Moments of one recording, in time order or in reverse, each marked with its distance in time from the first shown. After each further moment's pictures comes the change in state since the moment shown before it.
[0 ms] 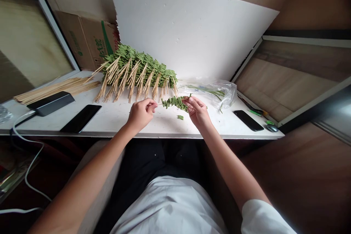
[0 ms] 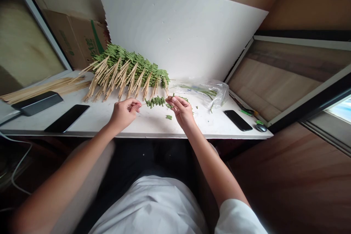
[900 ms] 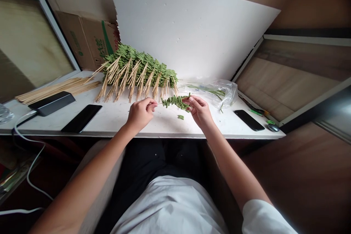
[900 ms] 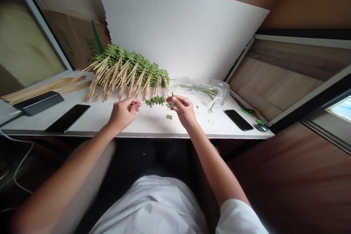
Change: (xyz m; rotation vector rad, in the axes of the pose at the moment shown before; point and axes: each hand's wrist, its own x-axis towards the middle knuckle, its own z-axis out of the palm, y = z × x) left_hand 0.000 0.004 -0.005 0.116 0.027 0.062; right_hand 0.003 -0.002 -0.006 -0.065 -0.068 -0.050
